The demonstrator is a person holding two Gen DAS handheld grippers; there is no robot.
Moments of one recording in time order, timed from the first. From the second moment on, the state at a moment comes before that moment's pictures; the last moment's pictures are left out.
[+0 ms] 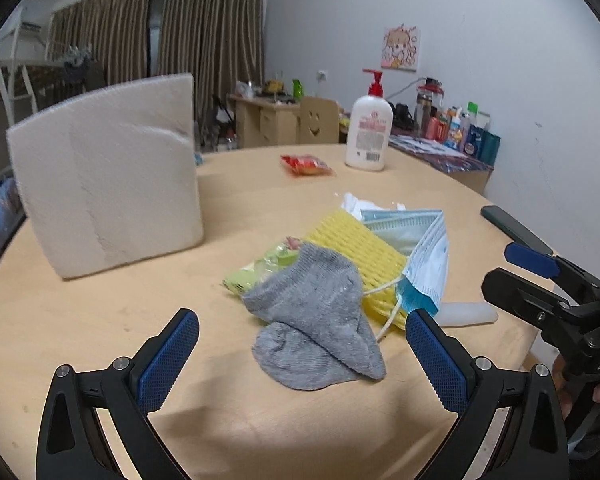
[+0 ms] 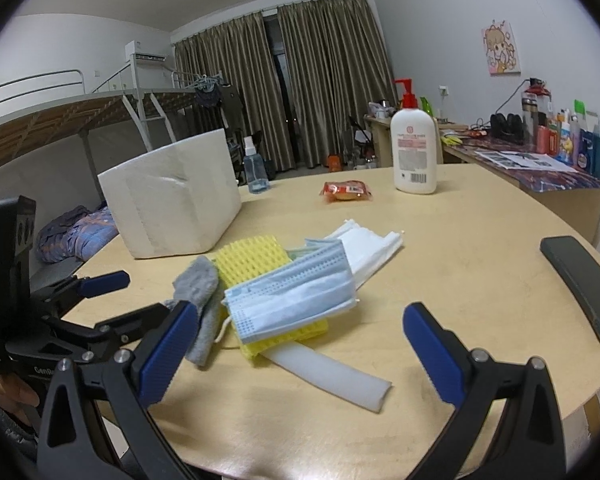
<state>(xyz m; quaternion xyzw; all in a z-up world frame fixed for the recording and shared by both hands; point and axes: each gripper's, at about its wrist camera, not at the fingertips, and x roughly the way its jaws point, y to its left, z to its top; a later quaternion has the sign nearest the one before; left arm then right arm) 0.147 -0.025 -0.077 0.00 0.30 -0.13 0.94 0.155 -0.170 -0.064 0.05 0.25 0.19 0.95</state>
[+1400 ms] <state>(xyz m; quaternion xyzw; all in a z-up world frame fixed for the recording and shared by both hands) 0.158 -0.019 -0.086 -0.03 0.35 -0.19 0.92 0.194 -0.160 -0.070 0.05 0.29 0.18 0.94</state>
